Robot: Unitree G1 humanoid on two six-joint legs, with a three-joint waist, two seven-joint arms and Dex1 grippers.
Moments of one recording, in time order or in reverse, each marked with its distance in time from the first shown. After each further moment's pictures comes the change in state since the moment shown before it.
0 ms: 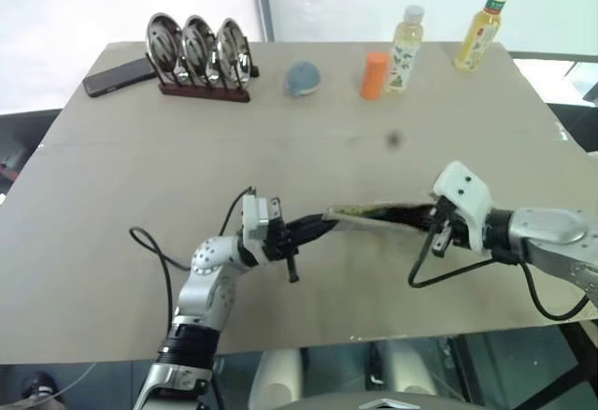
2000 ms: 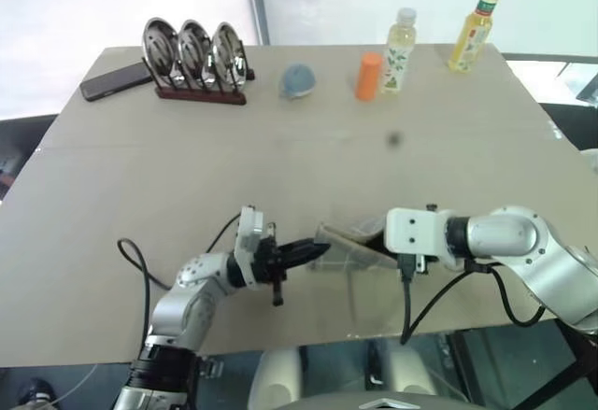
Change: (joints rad) left arm 0.117 0.109 0.010 -0.132 -0.071 0.317 0.012; right arm -0.090 0.001 0.306 -0.099 -0.539 -0.220 0.464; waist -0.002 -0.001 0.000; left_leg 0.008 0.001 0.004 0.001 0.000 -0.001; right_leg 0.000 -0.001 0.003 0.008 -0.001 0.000
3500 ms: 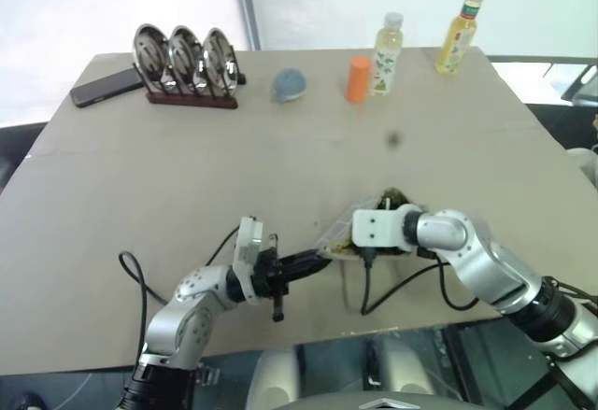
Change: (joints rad) left arm 0.102 -0.001 0.000 -0.127 -0.048 0.074 0.025; right arm -0.033 0.330 0.142 0.446 -0.396 -0.312 -0.069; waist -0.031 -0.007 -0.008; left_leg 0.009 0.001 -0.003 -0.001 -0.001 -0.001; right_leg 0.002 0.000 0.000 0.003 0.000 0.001
